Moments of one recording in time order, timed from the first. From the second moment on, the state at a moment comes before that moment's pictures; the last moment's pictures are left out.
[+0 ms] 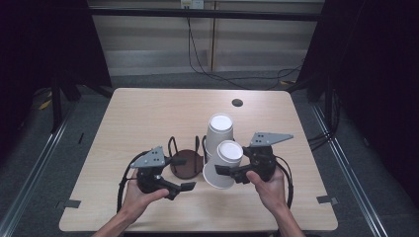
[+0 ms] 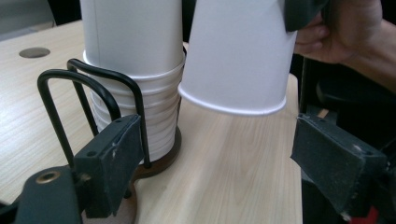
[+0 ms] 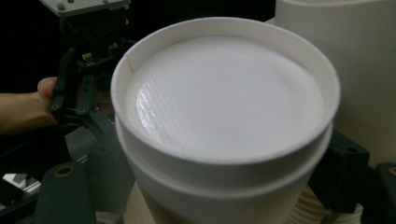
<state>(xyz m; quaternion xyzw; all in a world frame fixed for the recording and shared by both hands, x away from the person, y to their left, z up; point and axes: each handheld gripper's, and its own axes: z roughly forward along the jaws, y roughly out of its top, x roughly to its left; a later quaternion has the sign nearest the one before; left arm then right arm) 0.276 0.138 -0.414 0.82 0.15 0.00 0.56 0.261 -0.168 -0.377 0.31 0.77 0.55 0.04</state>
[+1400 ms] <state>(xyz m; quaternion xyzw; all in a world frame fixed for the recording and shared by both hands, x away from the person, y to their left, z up) 0.273 0.128 -0.431 0.80 0.13 -0.03 0.58 0.267 -0.117 -0.384 0.25 0.79 0.56 -0.02</state>
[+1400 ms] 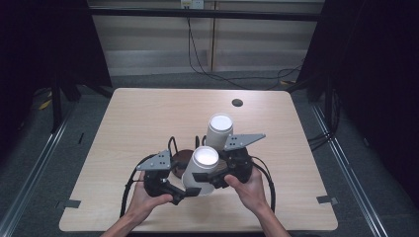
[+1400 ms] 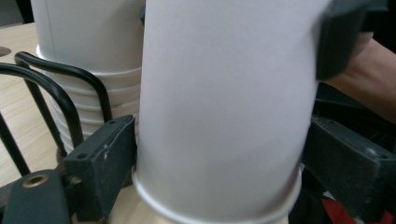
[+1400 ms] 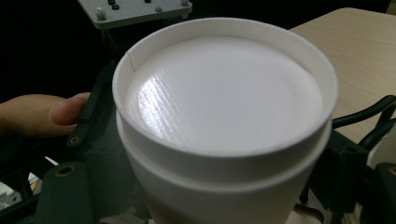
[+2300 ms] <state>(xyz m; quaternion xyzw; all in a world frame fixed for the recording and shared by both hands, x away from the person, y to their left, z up) 0.269 0.120 -0.435 0.82 0.14 -0.05 0.55 0.263 -0.104 -0.392 0.24 0.79 0.56 -0.03</state>
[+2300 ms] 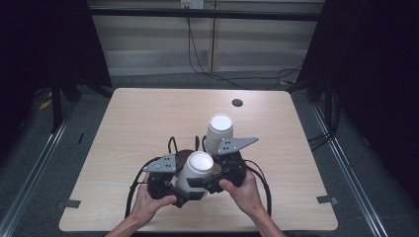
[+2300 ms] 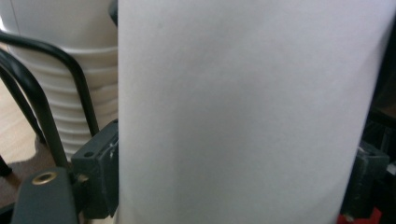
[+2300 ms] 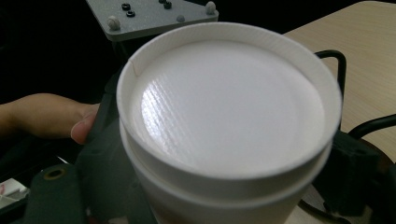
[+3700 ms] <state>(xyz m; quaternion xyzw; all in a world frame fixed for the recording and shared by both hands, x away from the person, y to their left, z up) 0.279 0.129 -0.424 0.92 0.15 -0.02 0.36 0.262 -0.129 -0.393 0.23 0.84 0.49 -0.04</state>
